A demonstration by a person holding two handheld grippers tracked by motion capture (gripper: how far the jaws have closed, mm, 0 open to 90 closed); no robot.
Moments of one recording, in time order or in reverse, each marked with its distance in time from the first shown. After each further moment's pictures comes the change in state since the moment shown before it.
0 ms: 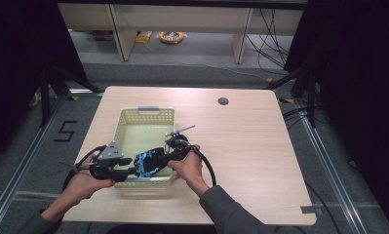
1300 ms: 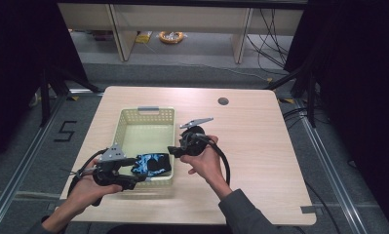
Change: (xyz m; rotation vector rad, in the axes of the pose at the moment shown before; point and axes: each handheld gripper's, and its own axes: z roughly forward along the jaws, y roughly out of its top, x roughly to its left) left arm -0.027 0.011 -0.008 -0.098 -0.084 -0.123; right arm -0.007 0.003 -0.064 -0.143 -0.090 -0.140
